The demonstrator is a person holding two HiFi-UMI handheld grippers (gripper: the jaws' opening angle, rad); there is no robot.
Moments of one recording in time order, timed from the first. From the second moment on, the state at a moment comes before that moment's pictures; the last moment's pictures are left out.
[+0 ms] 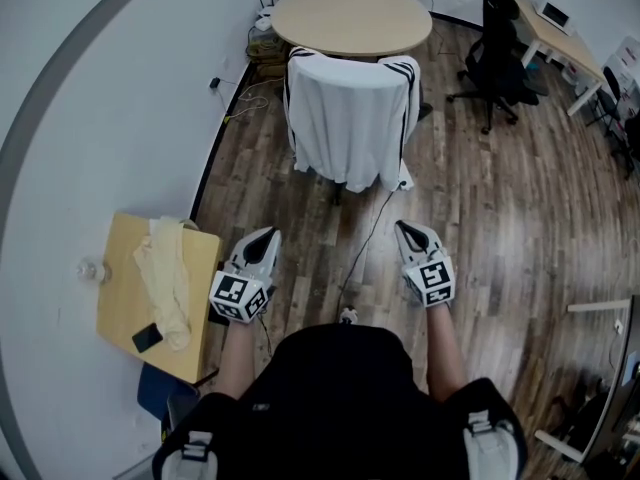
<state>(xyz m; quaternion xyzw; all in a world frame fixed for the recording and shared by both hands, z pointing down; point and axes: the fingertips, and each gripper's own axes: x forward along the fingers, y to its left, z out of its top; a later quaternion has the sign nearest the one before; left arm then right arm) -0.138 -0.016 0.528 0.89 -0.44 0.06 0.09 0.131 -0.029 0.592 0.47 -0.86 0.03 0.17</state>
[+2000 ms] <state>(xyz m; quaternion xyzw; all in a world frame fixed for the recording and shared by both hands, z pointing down) -0.142 -0.044 0.524 0.88 -0.46 0.03 0.08 0.129 -0.050 0.602 0.46 -0.87 0.03 0.19</state>
